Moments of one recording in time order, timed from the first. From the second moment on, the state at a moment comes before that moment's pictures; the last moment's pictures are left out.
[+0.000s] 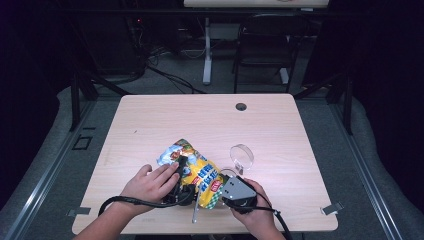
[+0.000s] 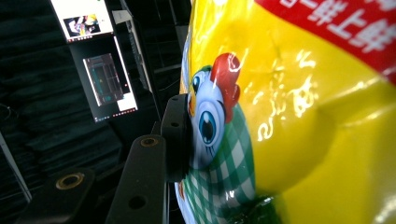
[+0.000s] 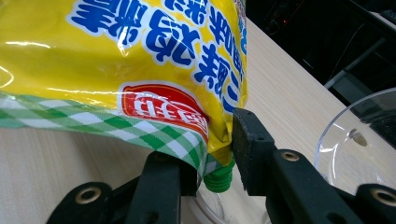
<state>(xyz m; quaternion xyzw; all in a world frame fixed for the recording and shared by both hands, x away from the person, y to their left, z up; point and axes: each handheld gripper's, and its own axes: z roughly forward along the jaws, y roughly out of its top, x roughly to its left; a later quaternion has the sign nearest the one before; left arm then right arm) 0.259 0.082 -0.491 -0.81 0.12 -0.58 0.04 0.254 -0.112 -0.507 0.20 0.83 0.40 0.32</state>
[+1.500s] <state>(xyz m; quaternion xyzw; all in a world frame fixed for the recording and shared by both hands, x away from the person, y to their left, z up) 0.257 0.077 -0.485 -0.77 0.17 -0.61 0.08 0.258 -0.111 -0.508 0.21 0.83 0.41 0.31</state>
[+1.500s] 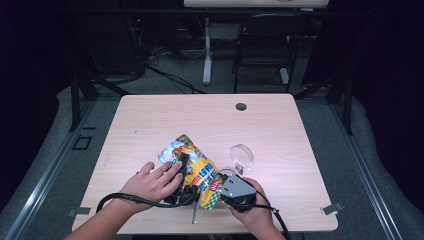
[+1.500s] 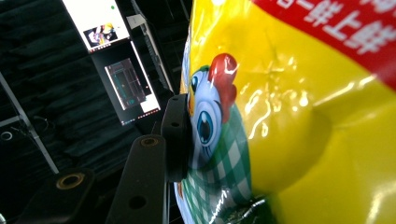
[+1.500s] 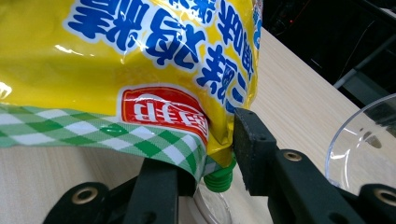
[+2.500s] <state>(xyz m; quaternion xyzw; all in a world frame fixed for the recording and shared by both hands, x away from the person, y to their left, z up) 0.257 0.070 -0.480 -0.76 0.19 -0.61 0.10 0.260 -0.112 -0.509 0.22 0.83 0.42 0.30</state>
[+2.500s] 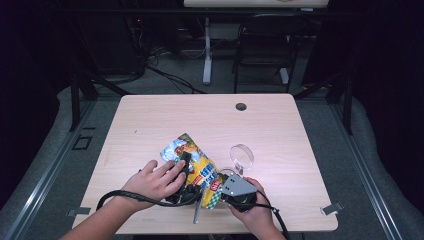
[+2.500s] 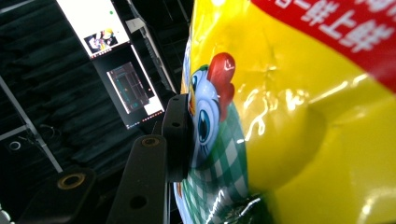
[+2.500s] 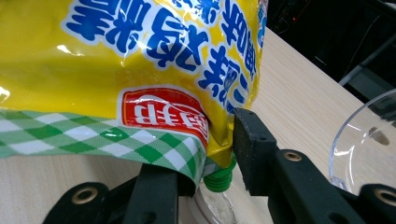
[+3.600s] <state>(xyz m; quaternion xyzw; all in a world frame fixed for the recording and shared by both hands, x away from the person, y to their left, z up) 0.257 0.065 -0.474 -0.76 0.21 -0.60 0.11 0.261 -0.114 -0.508 0.22 0.83 0.42 0.29</state>
